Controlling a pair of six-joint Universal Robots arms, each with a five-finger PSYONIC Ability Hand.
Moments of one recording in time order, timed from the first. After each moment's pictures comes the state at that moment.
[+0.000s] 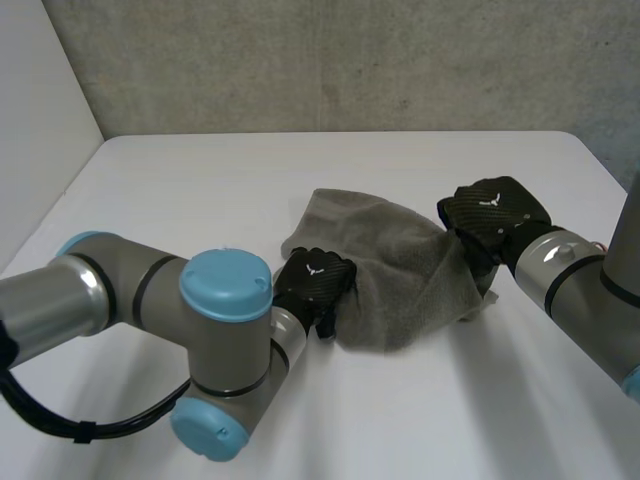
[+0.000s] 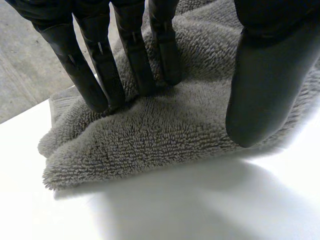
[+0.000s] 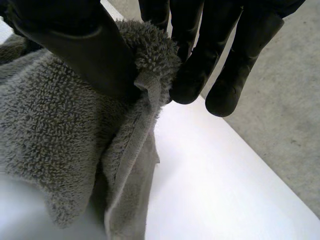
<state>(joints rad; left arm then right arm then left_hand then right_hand) 3.95 -2.30 -1.33 3.33 -1.60 3.30 1.94 -1.33 1.56 0.07 1.43 2.66 0.72 0.73 0.71 0.73 0.70 1.33 1.32 1.35 1.35 1.16</state>
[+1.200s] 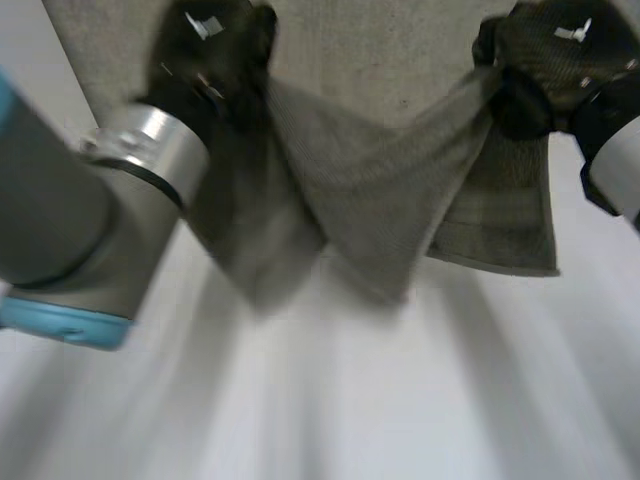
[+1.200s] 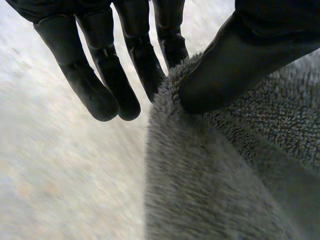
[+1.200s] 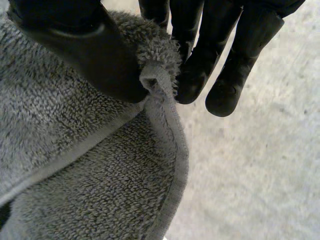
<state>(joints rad) 4.11 -1.77 -1.30 3.38 -1.60 3.39 1.93 -1.62 1.45 0.01 1.38 2.88 1.43 1.50 1.54 1.52 1.48 1.33 1.32 1.35 1.35 1.16</state>
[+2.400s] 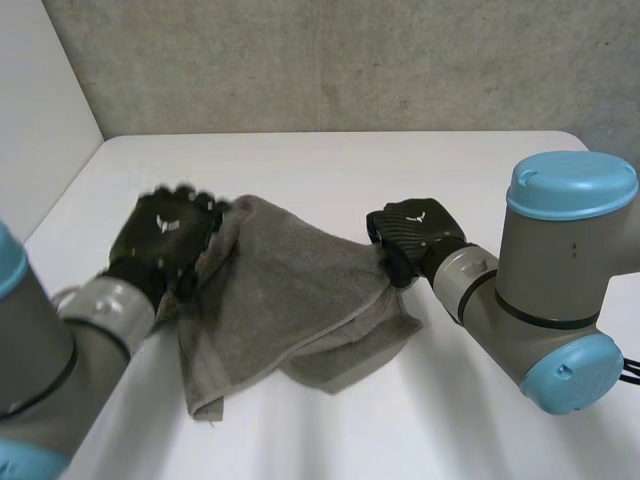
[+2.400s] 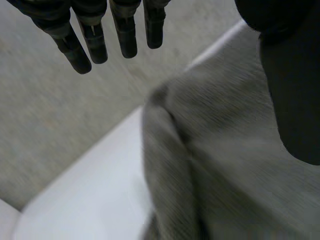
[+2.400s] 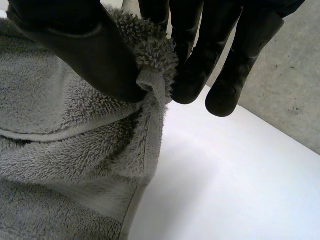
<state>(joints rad) 4.27 -1.68 -1.85 3.34 -1.55 3.51 2.13 -1.12 1.40 0.02 1.48 2.93 0.27 0.26 0.25 0.26 0.24 1.33 1.32 1.35 1.35 1.16</state>
